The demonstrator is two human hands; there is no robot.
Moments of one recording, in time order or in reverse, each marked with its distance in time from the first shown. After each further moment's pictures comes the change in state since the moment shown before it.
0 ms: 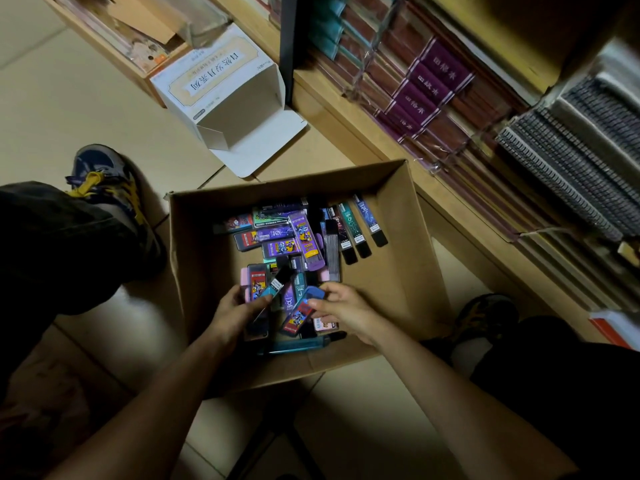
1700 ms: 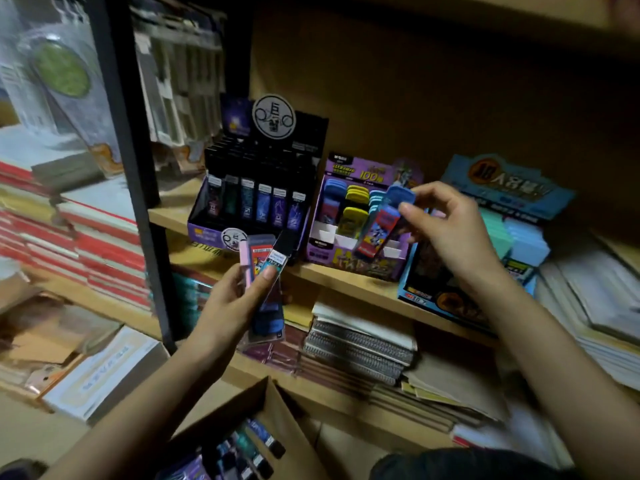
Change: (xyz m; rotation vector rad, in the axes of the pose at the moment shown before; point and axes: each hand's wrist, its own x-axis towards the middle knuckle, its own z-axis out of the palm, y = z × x) left_hand -0.230 0.317 0.215 0.143 -0.558 0.927; right_hand -0.383 -0.324 -0.166 -0.264 1.059 -1.143
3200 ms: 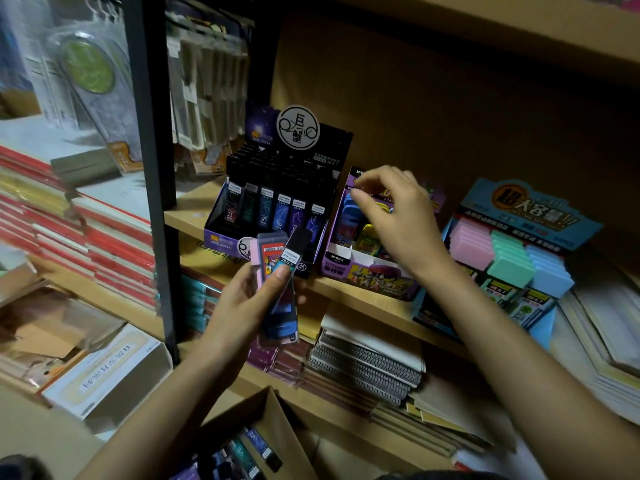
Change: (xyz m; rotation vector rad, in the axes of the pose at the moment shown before) left_hand 0.006 0.011 -0.004 -0.100 -0.003 0.006; right_hand 0.040 -0.018 0.067 -0.465 -0.050 -0.349
